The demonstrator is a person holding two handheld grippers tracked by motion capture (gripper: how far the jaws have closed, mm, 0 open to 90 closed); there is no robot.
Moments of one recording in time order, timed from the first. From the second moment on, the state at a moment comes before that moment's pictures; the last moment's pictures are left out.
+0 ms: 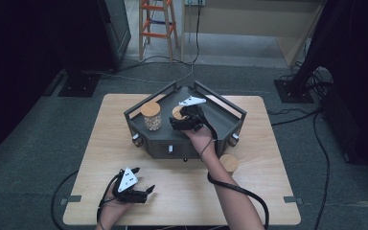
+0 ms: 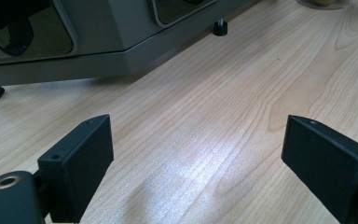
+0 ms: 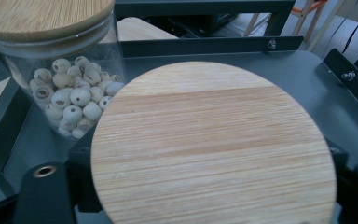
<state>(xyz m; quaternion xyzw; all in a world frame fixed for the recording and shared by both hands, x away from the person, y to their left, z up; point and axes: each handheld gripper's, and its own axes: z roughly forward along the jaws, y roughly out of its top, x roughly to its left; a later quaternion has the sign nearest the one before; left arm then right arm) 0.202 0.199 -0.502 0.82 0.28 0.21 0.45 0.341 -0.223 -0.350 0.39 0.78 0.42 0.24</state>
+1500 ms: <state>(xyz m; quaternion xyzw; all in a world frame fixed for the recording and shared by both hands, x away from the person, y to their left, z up) 0.201 0.198 -0.502 0.82 0.28 0.21 0.45 0.303 -0.273 -0.347 0.38 0.78 0.45 0.21</state>
